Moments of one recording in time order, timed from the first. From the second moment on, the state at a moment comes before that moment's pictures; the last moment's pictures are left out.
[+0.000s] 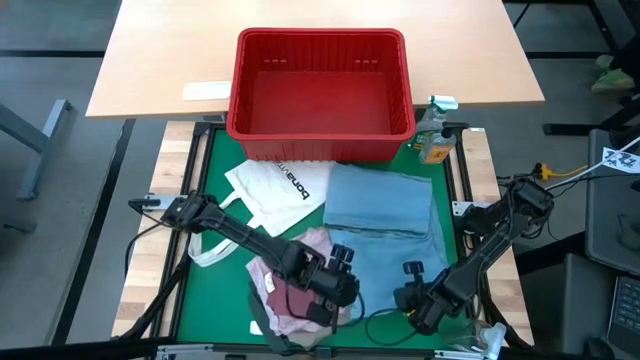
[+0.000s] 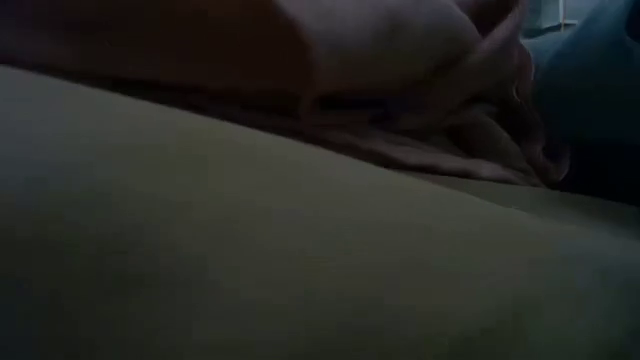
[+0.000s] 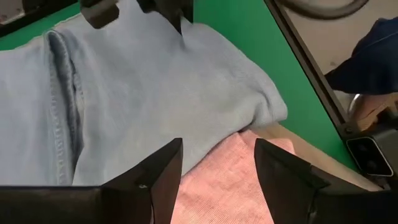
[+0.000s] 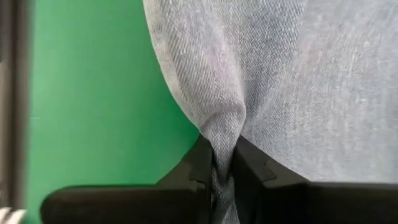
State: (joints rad) left arm -0.43 2.18 2.13 -0.92 -0.21 0.01; right arm 0.90 1.64 1.02 -0.73 0.13 0.72
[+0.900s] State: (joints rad) left arm -0.55 2.19 2.00 -0.73 -0.23 -0.02; right arm 0.74 1.64 1.40 -1.11 0.21 0.72
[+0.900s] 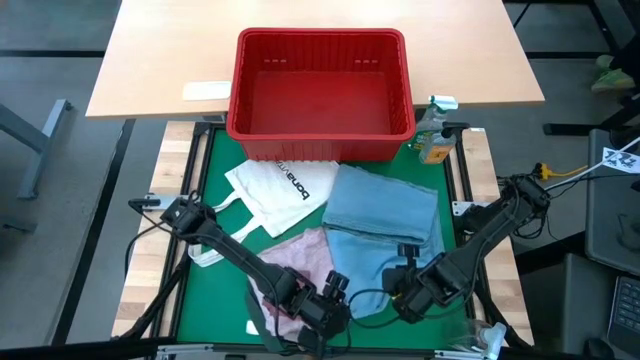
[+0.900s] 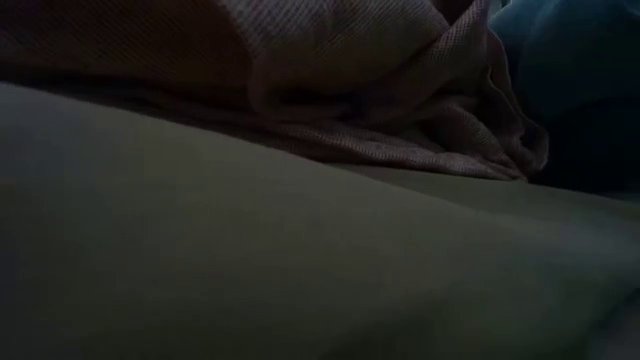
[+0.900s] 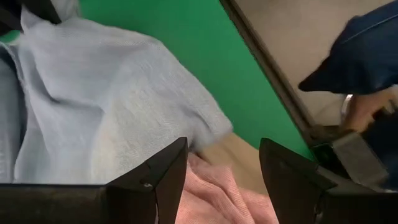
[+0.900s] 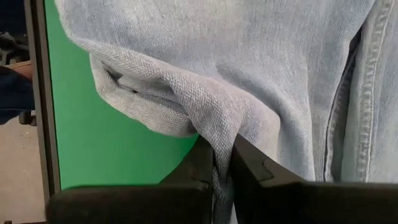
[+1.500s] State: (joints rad) left arm -0.56 2.19 1.76 -0.35 -0.35 0.04; right arm 0.74 1.64 1.40 -1.11 0.19 0.70
